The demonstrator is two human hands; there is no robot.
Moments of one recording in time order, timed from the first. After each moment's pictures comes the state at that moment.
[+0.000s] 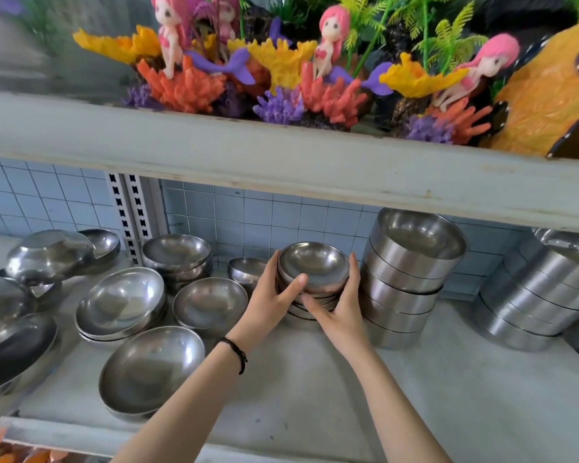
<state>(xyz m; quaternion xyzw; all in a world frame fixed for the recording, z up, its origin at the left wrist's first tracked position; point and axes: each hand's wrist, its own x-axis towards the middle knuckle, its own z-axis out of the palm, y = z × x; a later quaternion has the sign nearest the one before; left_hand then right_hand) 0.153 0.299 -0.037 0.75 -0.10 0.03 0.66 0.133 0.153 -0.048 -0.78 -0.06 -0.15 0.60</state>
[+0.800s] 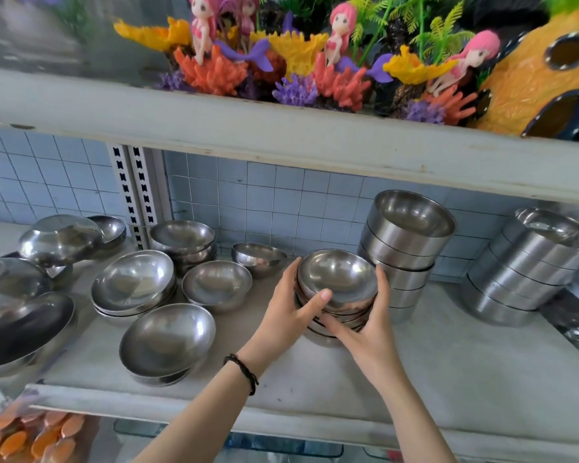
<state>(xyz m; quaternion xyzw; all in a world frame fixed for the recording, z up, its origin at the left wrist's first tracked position) 0.087 0.289 -0.036 0.74 -0.16 0.05 0.65 0.051 0.139 -0.046 -0.78 -0.04 -0.18 0.59</state>
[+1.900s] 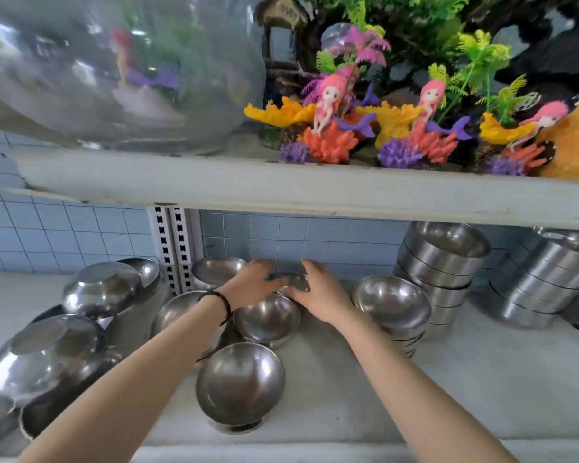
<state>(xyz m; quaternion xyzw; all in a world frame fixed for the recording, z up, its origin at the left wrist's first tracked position) 0.212 0.439 0.005 0.94 -0.22 -0.01 0.25 0.166 0.275 0.003 -0.96 -0.04 -0.06 0.26</state>
